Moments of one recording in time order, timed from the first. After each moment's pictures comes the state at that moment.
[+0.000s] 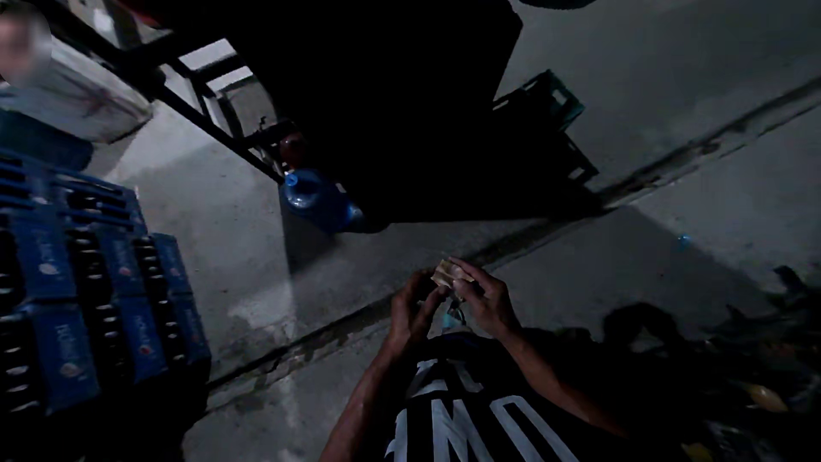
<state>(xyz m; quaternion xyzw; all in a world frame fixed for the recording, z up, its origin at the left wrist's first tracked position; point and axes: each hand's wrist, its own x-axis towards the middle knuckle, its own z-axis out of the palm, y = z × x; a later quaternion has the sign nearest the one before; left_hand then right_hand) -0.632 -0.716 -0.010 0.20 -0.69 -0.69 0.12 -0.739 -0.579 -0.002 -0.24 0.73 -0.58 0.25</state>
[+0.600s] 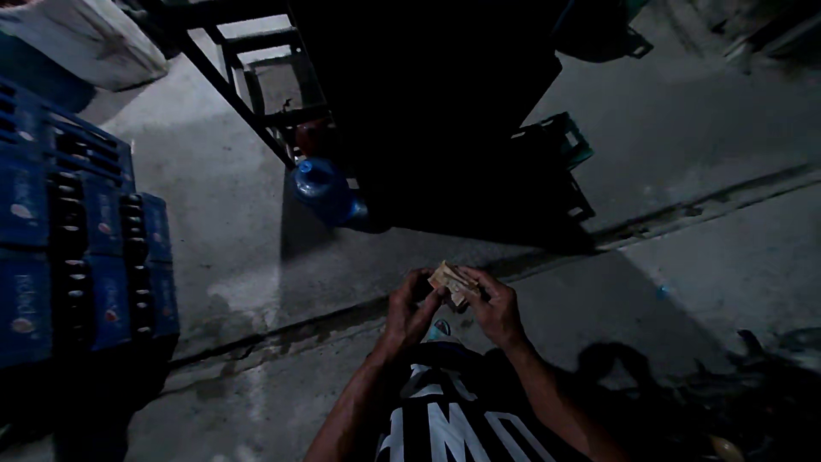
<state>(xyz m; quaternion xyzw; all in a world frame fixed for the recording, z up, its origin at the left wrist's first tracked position) -0.630 -0.744 -0.001 0.19 -0.65 -0.71 0.22 -0.746 -0.614 0.026 -0.29 0.75 -0.55 0.23</state>
